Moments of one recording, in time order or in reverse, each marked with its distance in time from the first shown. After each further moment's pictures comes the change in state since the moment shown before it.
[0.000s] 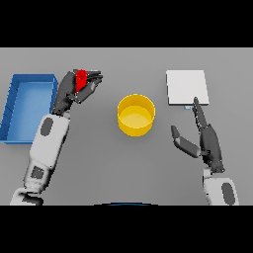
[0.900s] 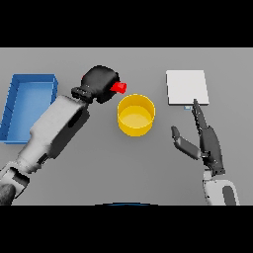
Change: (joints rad) left arm -0.242 0.163 -0.526 -0.014 -0.648 -0.208 0.258; right arm 0.024 0.003 0.010 -0.041 -0.003 0.011 0.056
